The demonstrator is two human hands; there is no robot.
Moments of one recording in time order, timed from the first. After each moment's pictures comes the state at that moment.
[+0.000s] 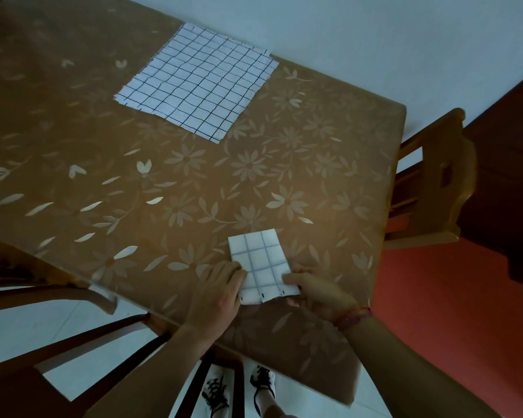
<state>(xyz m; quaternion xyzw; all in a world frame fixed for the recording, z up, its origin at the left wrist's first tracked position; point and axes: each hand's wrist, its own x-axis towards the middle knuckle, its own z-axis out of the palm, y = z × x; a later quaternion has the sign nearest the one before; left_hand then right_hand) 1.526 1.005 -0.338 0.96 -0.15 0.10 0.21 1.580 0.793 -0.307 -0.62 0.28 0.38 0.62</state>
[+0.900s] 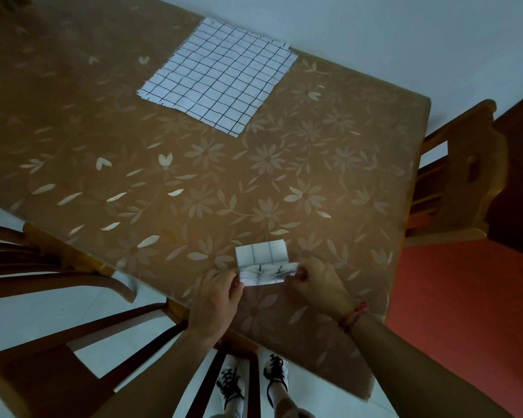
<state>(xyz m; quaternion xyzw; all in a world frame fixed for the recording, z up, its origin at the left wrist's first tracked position) 1.500 1.026 -0.342 0.96 0.04 0.06 0.27 1.565 0.797 -0.334 -0.91 -0.07 0.22 0.33</state>
